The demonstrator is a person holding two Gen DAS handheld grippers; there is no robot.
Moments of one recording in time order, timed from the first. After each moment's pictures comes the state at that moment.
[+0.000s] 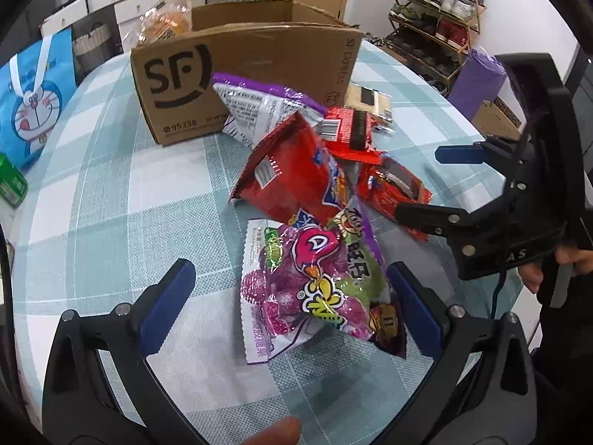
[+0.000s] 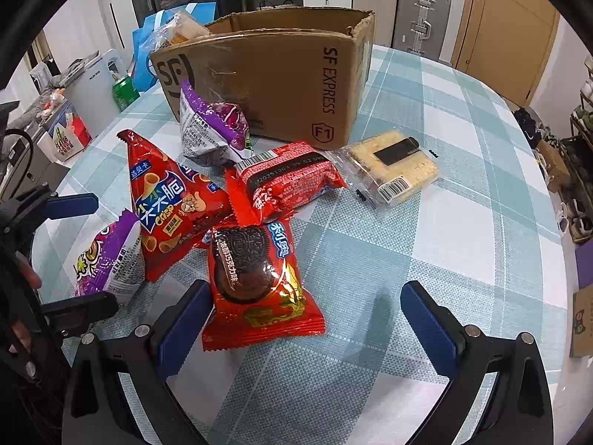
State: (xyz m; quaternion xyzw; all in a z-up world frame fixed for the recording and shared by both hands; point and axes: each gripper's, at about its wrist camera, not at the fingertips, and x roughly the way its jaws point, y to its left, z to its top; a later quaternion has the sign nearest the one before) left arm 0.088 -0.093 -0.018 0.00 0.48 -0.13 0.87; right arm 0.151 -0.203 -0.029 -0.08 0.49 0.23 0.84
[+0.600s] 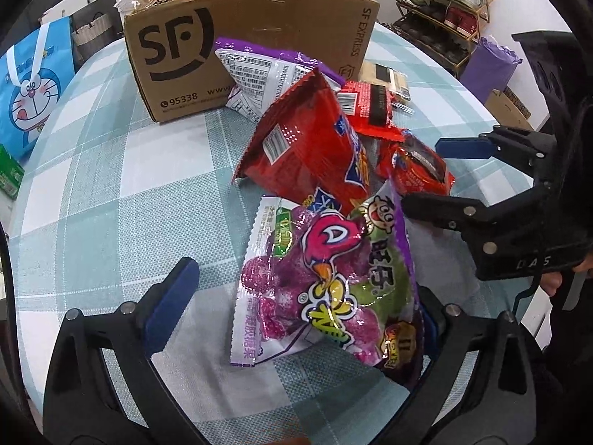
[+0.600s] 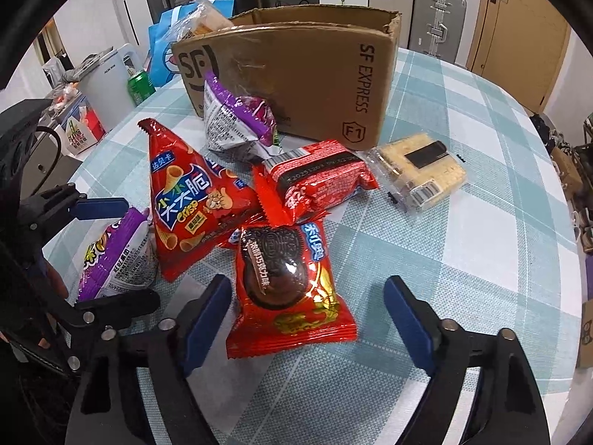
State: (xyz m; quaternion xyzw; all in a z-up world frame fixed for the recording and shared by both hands) left arm 0.096 -0.098 -0.039 0.01 0.50 -0.12 0.86; right arm 0.144 -0.189 -0.033 -0.08 0.48 0.26 0.83
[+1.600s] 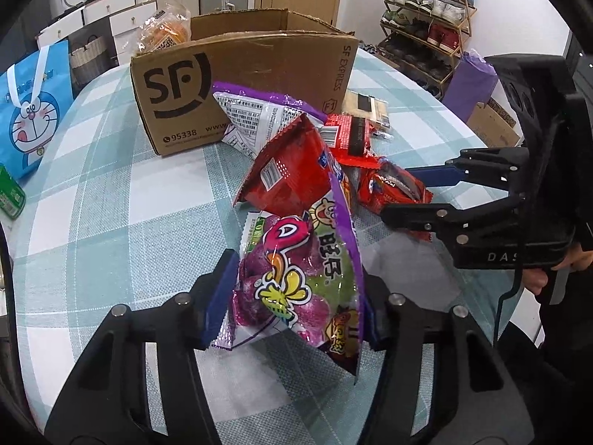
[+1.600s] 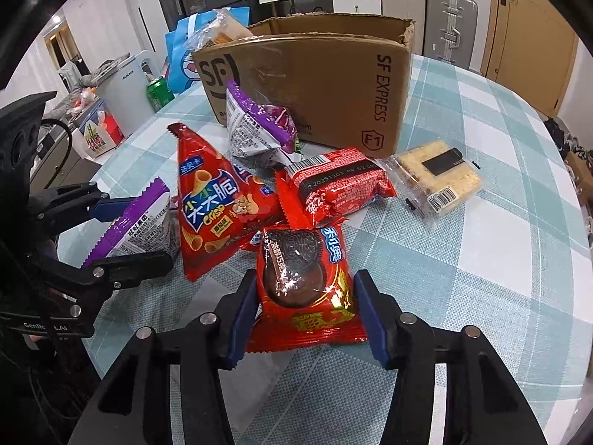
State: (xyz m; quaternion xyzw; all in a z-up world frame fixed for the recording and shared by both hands) left arm 0.079 -0.092 -0.018 0.01 0.45 -0.14 0.88; right arm 0.140 -0.191 -0.027 -0.07 0.47 0.29 0.83
